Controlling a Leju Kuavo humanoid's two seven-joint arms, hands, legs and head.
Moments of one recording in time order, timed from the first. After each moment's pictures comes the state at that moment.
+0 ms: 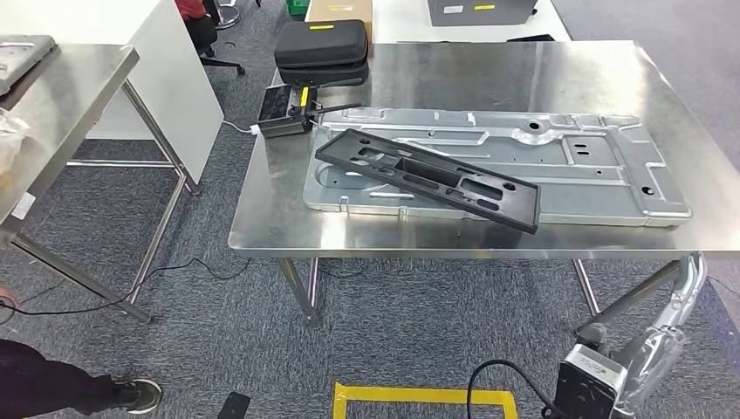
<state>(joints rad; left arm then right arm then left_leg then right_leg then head) -0.07 -0.22 0.72 -0.20 -1.06 0.39 -0.42 0.22 0.16 0.11 -1.85 0.73 -0.70 -0.45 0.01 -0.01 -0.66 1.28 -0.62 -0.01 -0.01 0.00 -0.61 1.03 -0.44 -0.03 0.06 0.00</state>
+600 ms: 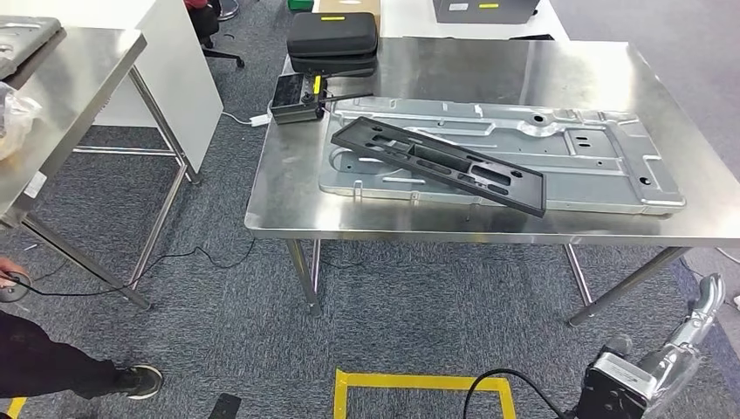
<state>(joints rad) -0.07 -0.22 0.73 -0.20 -1.06 0.39 -0.43 0.26 0.17 0.06 -1.86 0.63 -0.70 -0.46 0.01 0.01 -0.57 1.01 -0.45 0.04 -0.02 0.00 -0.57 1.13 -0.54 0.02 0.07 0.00</state>
